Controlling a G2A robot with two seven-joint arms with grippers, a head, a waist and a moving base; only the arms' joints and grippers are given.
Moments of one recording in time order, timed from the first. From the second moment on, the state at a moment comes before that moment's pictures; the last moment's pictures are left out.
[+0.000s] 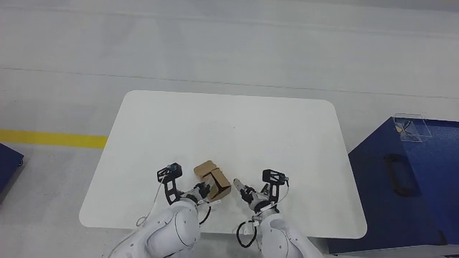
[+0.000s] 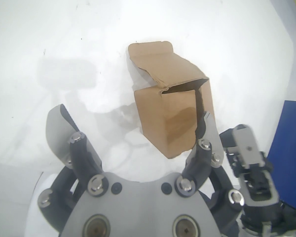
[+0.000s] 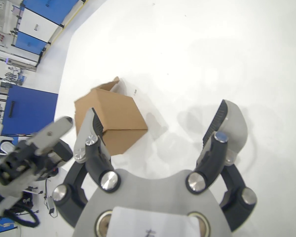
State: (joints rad) left arm 1.14 -1.08 -0.70 -1.85 0.21 1.01 -0.09; right arm -1.51 -1.32 1.04 -1.66 -0.74 0.38 0.11
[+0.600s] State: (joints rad) left arm 1.30 -1.07 -0.84 -2.03 0.19 1.01 -0.05; right arm -1.33 -1.37 0.94 -1.46 -0.77 0.39 0.16
